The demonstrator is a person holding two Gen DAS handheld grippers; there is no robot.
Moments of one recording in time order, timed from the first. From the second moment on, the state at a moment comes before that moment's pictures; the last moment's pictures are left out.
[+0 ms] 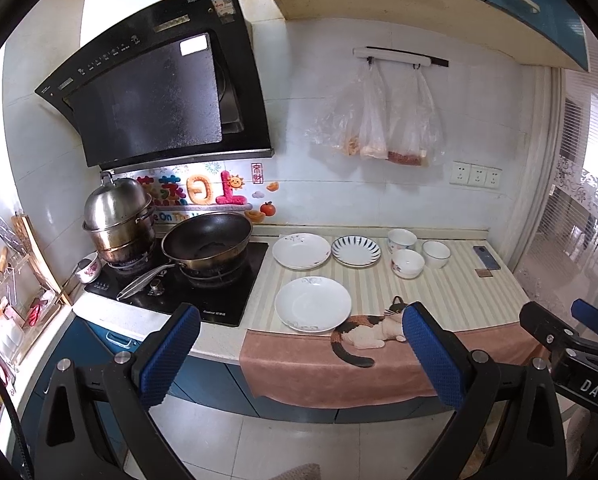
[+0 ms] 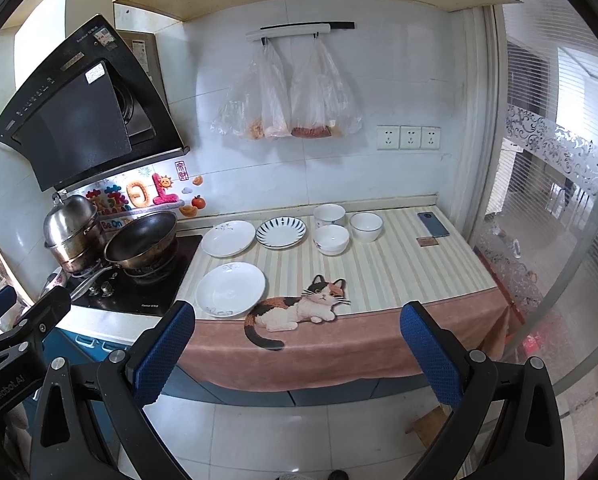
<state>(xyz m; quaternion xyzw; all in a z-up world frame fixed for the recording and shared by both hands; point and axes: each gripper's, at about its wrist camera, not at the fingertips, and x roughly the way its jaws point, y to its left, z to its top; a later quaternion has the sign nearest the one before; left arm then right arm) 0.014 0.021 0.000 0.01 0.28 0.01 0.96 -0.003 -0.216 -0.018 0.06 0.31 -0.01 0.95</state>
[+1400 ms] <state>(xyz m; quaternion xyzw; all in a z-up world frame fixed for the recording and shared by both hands) 0.456 0.109 -0.377 -0.11 0.65 0.06 0.75 0.543 -0.173 -0.471 0.15 0.67 0.18 0.70</state>
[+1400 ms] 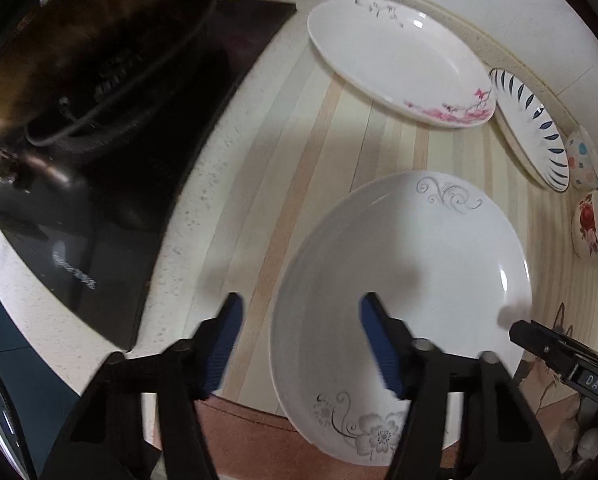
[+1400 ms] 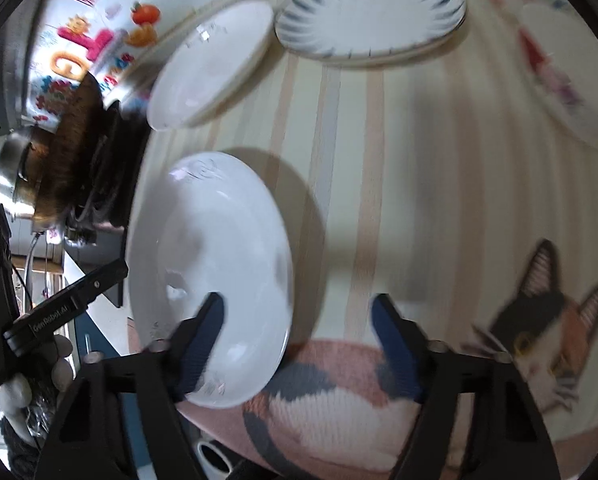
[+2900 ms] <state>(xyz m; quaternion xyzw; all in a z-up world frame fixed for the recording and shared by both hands) 0.475 -0.046 -0.366 -0.03 0.65 -0.07 0.76 0.507 -0.315 -0.457 0.22 0.65 0.10 0.72</state>
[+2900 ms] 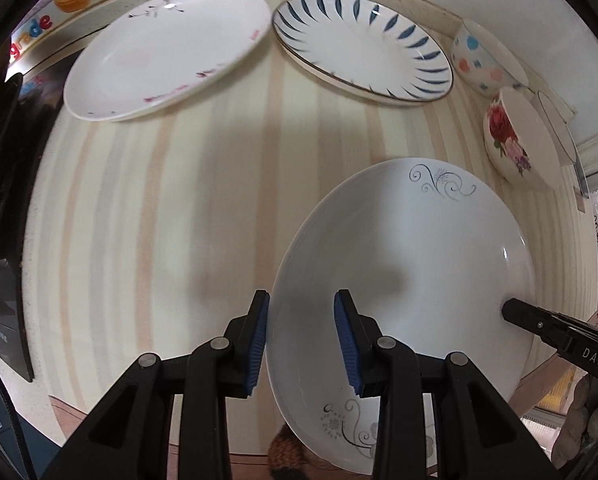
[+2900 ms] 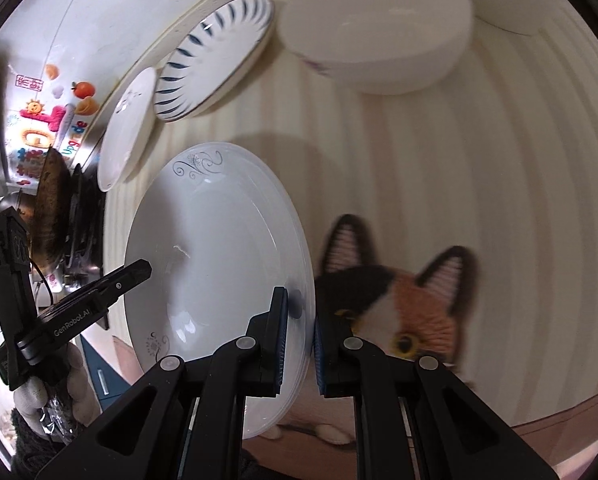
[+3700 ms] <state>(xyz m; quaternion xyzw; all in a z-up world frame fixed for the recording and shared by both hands) 0.471 -0.062 -0.353 -0.02 0.64 -0.09 0.77 0.507 -0.327 -0.473 0.23 0.67 0.09 0.71</state>
